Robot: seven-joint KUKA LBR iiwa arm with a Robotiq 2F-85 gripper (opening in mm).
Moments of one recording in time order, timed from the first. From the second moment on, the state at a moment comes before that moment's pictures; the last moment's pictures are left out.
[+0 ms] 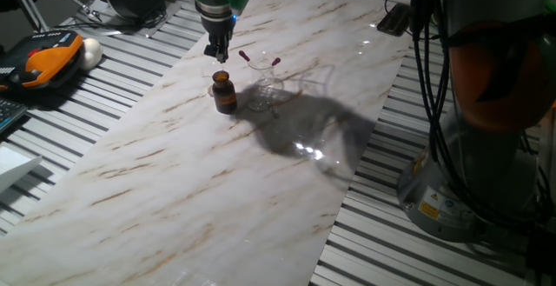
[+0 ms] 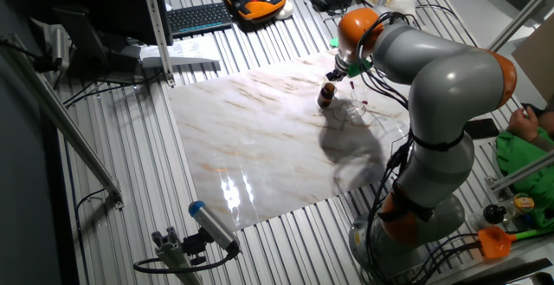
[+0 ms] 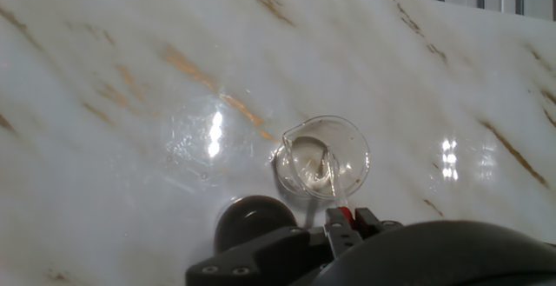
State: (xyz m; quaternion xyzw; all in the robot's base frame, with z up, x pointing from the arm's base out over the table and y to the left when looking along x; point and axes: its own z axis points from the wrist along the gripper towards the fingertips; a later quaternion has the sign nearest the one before) arm 0.582 -0.070 0.141 -0.07 0.99 -0.09 0.09
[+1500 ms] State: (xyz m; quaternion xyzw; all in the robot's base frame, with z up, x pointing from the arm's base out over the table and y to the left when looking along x) arm 0.581 -0.077 0.188 -0.04 1.00 -0.06 0.04
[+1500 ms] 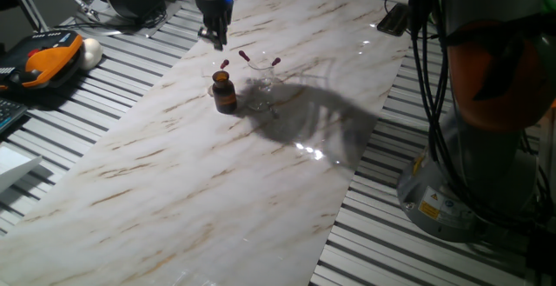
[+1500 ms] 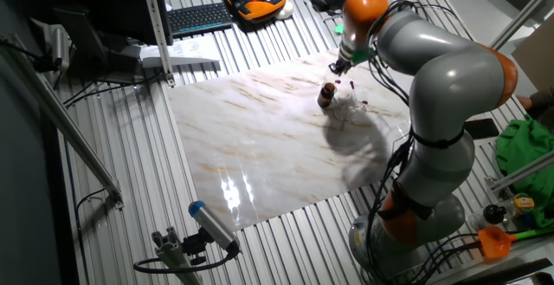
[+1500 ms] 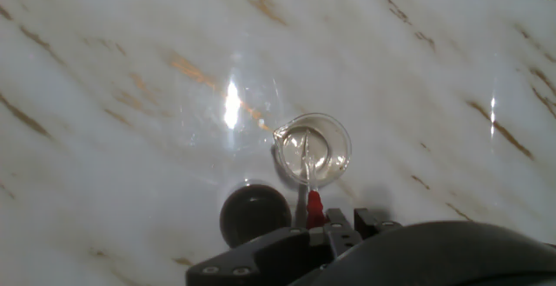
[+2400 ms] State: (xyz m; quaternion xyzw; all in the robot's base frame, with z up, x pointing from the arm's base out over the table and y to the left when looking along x) arm 0.567 -0.083 0.187 0.01 1.00 0.01 0.00
